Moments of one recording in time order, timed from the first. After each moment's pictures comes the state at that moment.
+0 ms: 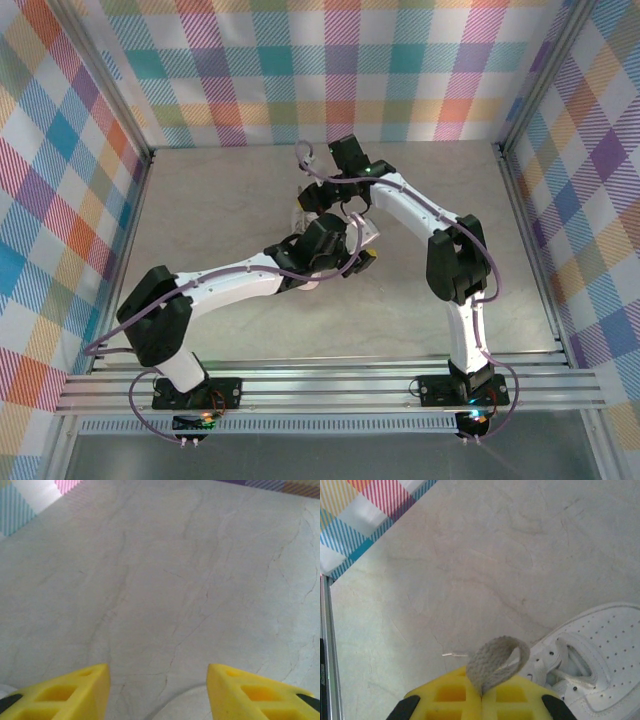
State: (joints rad) left arm -0.91 1.61 1.11 0.00 -0.01 0.15; right arm 0.57 2.09 1.85 -0.60 -0.63 -0.07
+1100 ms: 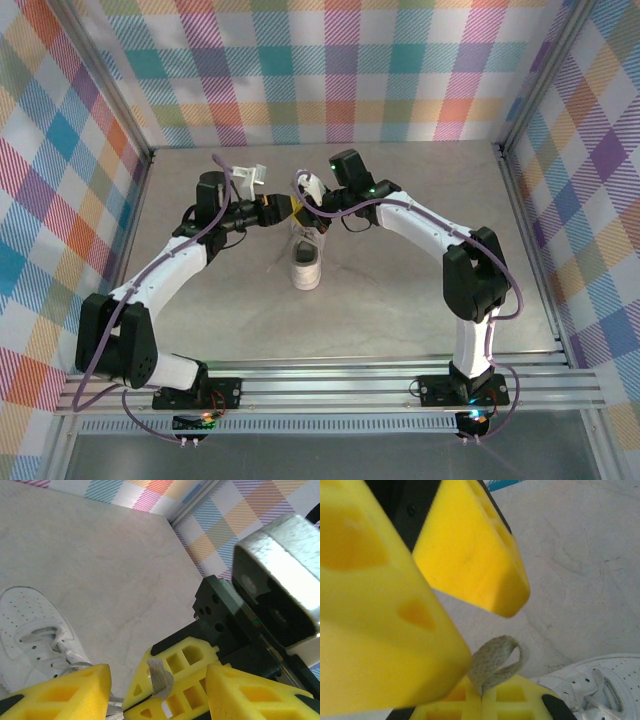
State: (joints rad) left arm -0.26 1.41 0.98 0.04 0.66 -0.48; right arm 0.63 1.91 1.58 -0.38 -0.67 -0.32
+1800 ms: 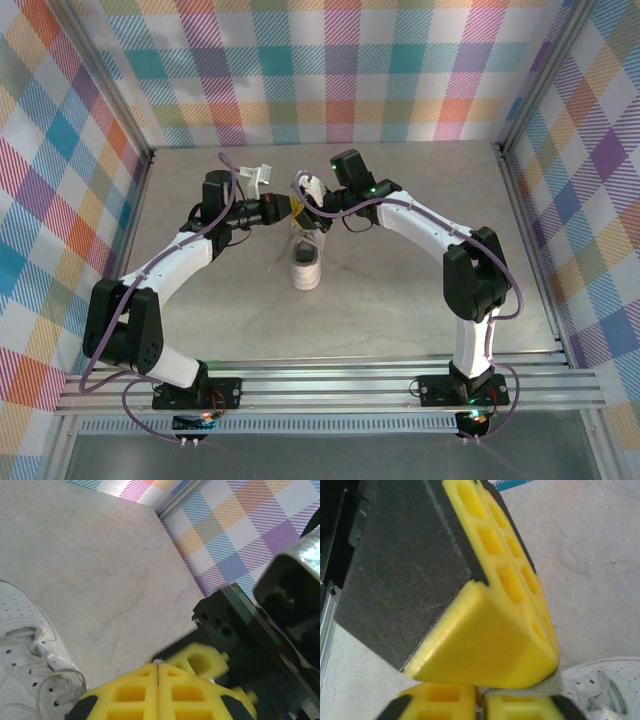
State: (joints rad) left arm -0.26 1.48 0.99 0.10 0.73 -0.52; right arm 0.63 1.91 1.58 -0.41 -0.71 -0.35
